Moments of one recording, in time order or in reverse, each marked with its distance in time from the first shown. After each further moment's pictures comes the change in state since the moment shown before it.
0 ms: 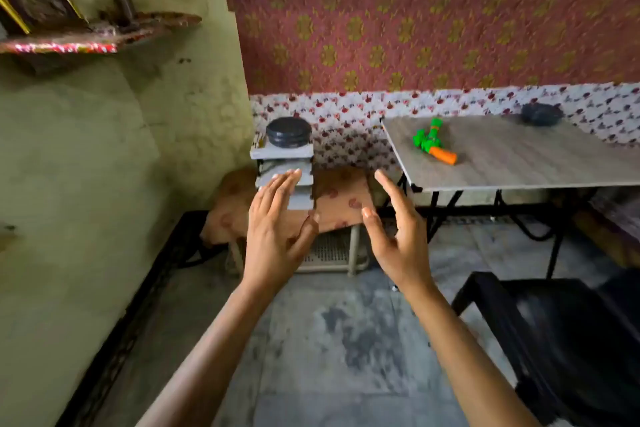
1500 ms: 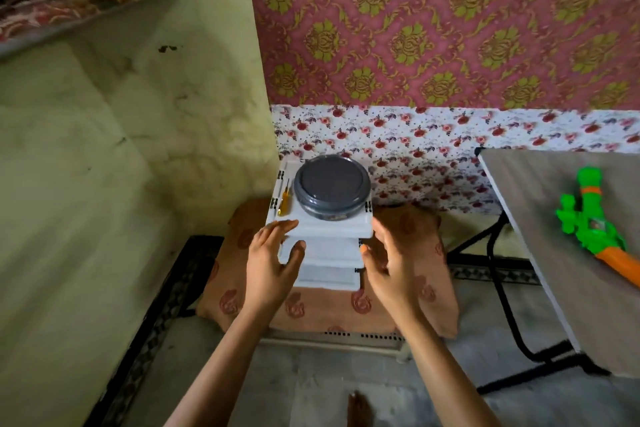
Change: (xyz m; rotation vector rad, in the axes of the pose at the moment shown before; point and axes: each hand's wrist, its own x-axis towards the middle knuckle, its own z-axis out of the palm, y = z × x) left_hand 0.288 -0.436 0.202 0.067 -0.100 -0.447; right_hand 0.316 0.342 0.339 0.002 -0.249 0.434
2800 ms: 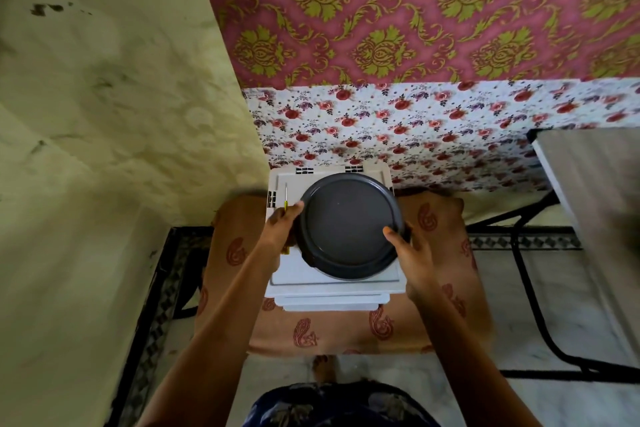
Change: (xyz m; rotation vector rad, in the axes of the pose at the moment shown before) left_hand 0.238 -0.145 0.129 -0.443 -0.443 -1.037; right_hand 0.207 0.093 0.082 0.396 0.105 0.794
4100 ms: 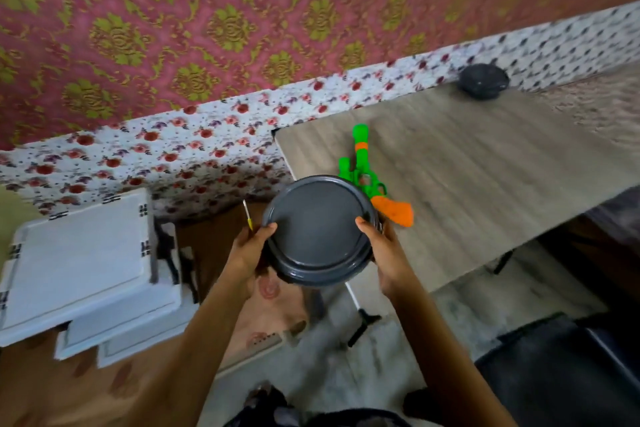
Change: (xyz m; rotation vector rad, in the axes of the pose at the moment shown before) left_hand -0.263 -0.049 0.379 -0.111 -0.295 0.203; right_hand -0.108 0.002 -0.435 0.410 0.186 -0.179
